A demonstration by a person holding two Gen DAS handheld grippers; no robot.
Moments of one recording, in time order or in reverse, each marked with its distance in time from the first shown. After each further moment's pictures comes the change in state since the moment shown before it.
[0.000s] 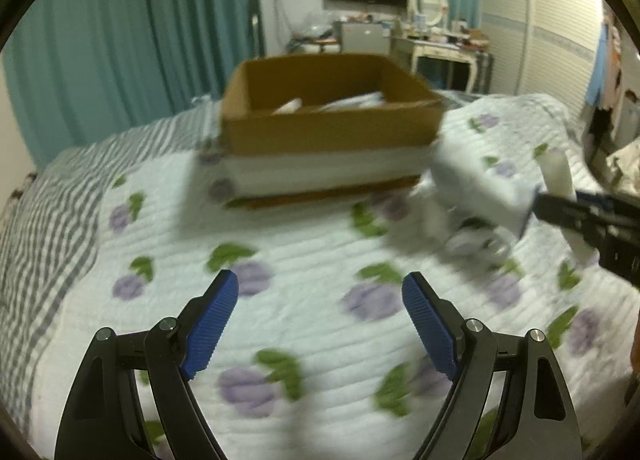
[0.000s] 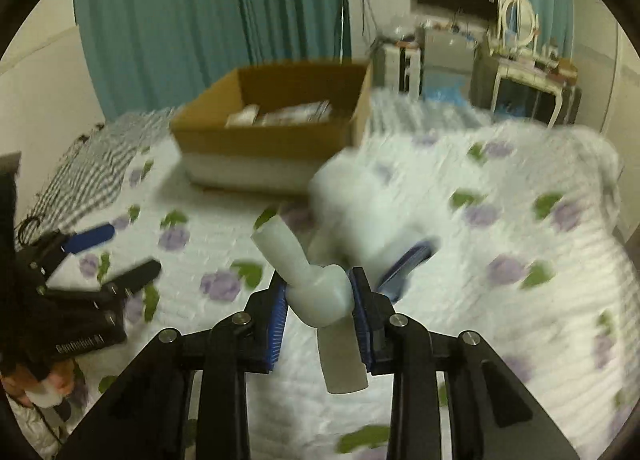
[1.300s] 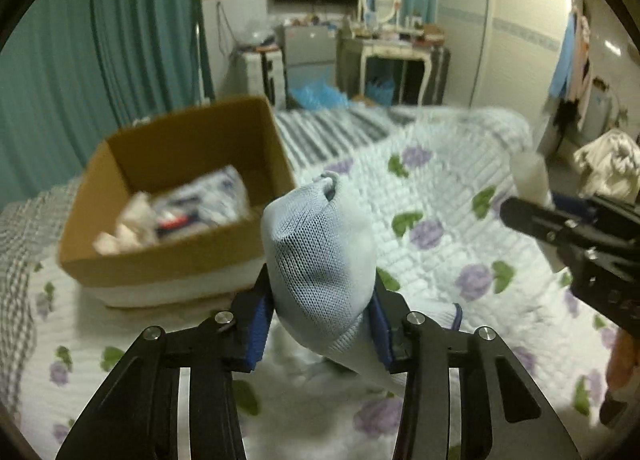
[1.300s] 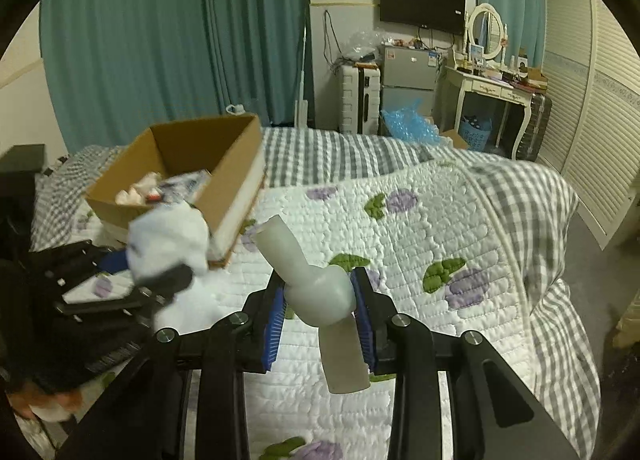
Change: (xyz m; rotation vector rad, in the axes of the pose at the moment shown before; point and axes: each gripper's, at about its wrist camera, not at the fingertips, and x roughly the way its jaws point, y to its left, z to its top) left arm 0.020 -0.098 0.094 0.066 -0.001 -0.130; right arm -0.015 -0.117 0.054 0.030 -0.063 -0.088
